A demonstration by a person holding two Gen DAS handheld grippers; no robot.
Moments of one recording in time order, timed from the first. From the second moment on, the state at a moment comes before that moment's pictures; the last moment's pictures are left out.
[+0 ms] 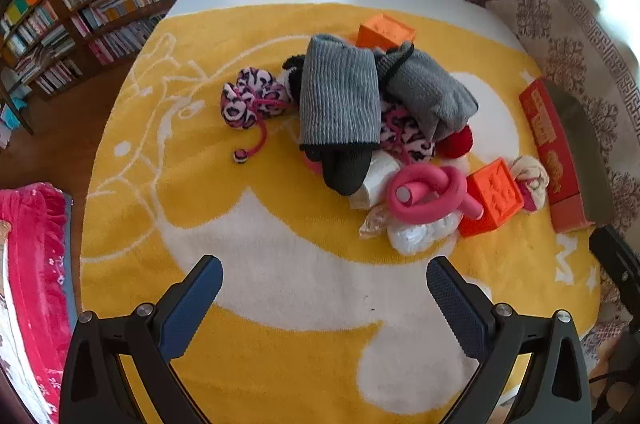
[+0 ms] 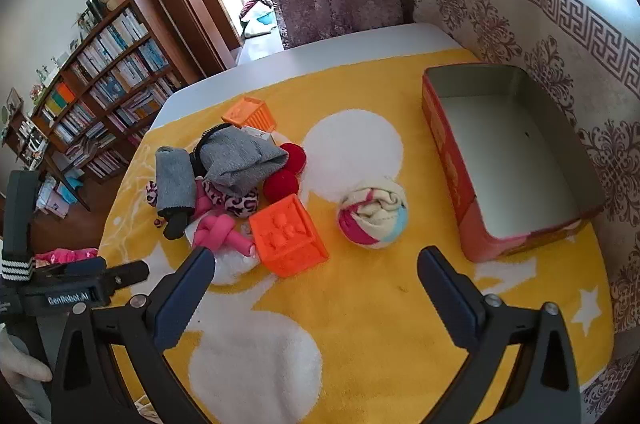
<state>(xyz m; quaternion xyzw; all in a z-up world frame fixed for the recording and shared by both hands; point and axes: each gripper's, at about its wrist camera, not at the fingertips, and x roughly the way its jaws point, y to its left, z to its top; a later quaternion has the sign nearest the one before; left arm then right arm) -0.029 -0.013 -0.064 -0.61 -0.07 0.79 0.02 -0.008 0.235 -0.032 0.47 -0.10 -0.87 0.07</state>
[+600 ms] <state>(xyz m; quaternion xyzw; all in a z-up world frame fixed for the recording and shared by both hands) -0.035 -0.046 -0.085 -0.64 -0.12 0.76 0.01 -0.025 0.217 -0.051 0.50 -0.09 -0.86 0.08</state>
